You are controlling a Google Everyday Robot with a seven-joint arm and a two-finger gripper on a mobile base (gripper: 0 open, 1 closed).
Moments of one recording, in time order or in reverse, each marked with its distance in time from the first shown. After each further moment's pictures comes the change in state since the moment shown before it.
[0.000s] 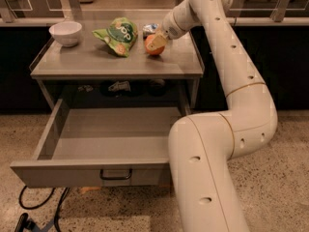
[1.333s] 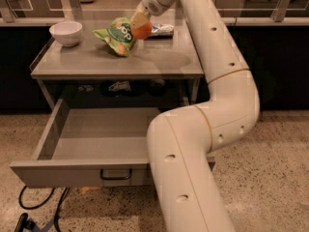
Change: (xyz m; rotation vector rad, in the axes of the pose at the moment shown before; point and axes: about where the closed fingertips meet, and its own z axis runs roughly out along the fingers) arm -0.097 0.004 -0.024 0.093 0.007 -0.071
